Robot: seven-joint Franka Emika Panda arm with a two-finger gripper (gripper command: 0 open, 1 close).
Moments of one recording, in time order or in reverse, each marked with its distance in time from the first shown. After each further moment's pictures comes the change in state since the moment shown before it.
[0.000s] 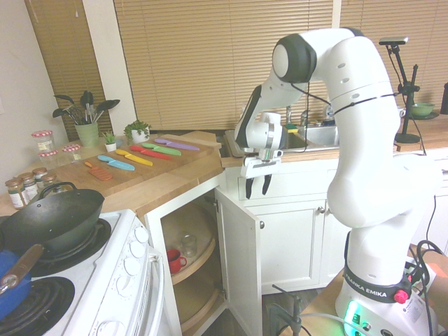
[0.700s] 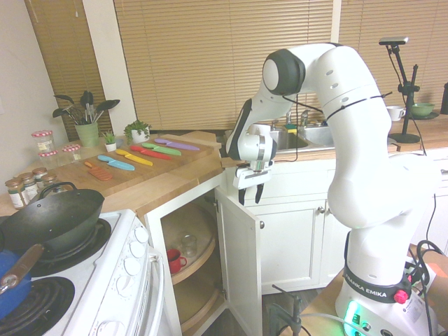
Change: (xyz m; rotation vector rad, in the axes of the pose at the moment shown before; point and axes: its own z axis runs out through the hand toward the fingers) arm 0.001 -0.020 0.022 -0.012 0.026 -0.013
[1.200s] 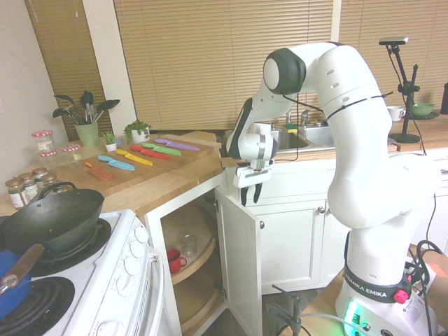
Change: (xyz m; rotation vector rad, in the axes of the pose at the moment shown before) arm 0.000 0.002 -0.004 0.002 0.002 0.003
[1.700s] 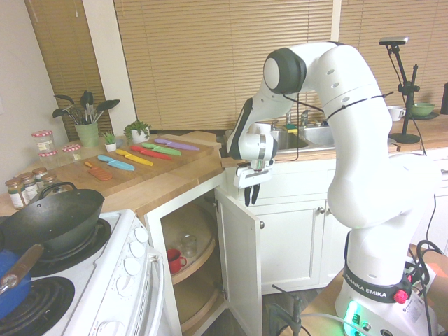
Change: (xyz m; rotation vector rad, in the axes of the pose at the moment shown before) arm -0.001 0.000 0.001 -0.013 -0.003 -0.004
